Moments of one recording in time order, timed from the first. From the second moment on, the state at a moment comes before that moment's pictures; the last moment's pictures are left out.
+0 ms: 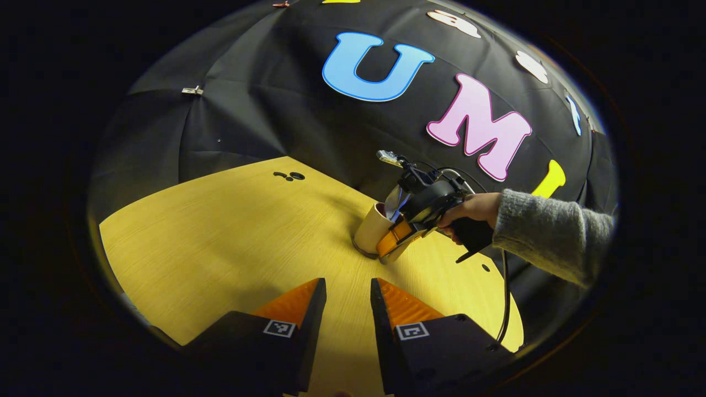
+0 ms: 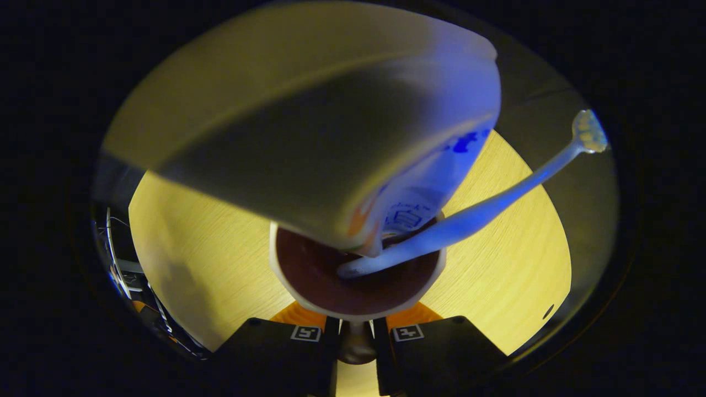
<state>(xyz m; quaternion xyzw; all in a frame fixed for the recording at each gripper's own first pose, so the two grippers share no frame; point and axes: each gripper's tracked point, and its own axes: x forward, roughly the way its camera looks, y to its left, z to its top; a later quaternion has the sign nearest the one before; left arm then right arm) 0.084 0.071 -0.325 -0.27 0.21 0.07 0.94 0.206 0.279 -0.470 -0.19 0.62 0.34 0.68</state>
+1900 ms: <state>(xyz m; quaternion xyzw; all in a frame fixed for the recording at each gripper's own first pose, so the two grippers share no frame) 0.055 0.016 -0.136 -0.12 0.13 -0.03 0.98 0.102 0.178 -0.112 0.02 0.23 0.31 0.92</state>
